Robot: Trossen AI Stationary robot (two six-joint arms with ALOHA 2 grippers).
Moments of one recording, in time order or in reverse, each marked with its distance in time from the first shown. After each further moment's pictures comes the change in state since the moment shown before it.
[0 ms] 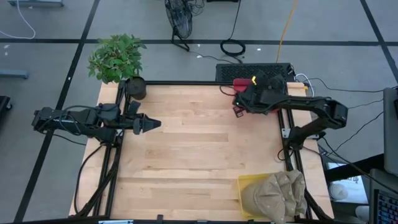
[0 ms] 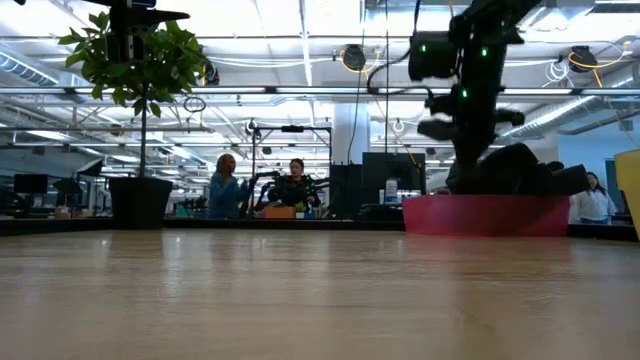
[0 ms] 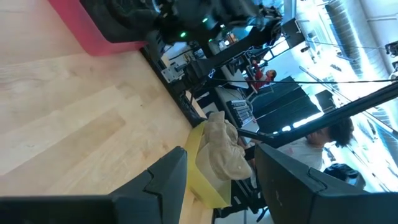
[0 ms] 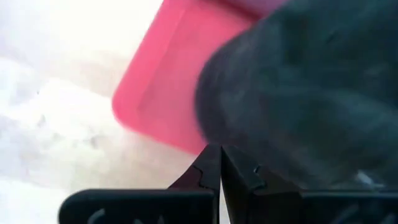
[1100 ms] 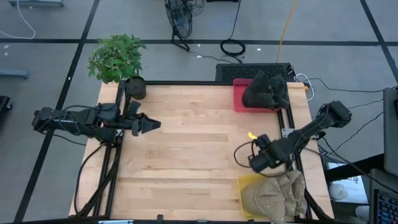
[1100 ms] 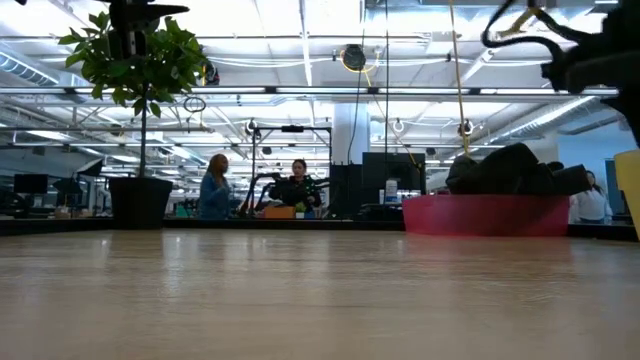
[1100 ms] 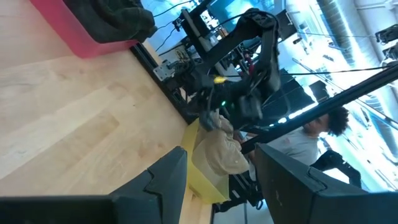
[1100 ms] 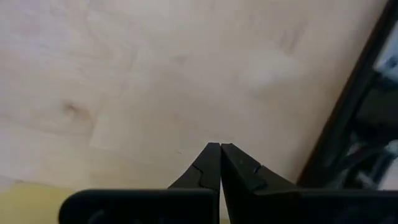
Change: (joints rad) left arm 0.001 -0.004 0.000 0.016 0.035 0.045; right arm 0.921 -0.039 -0.032 -0.426 -0.378 0.971
